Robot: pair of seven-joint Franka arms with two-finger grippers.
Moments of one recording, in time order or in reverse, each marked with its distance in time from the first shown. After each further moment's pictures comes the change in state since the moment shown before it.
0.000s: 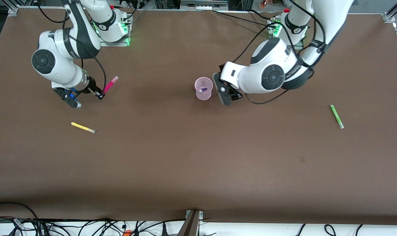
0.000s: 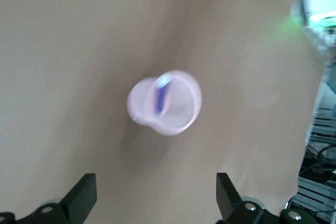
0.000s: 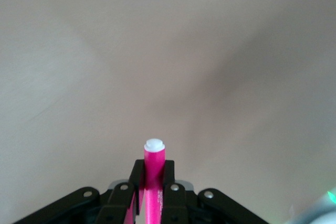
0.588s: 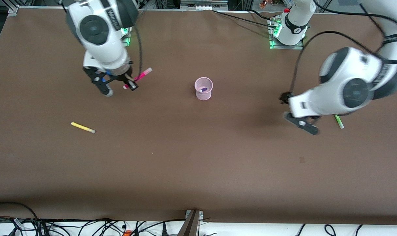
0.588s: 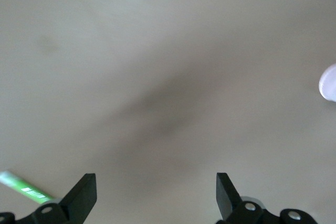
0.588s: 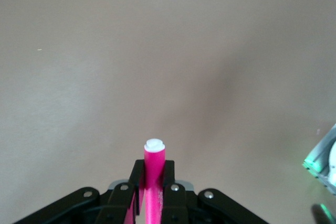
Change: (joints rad) left arm 0.315 -0.037 0.033 0.186 0.312 -0.214 -0.233; right arm 0.326 0.115 0.055 0.377 -0.145 -0.218 0.543
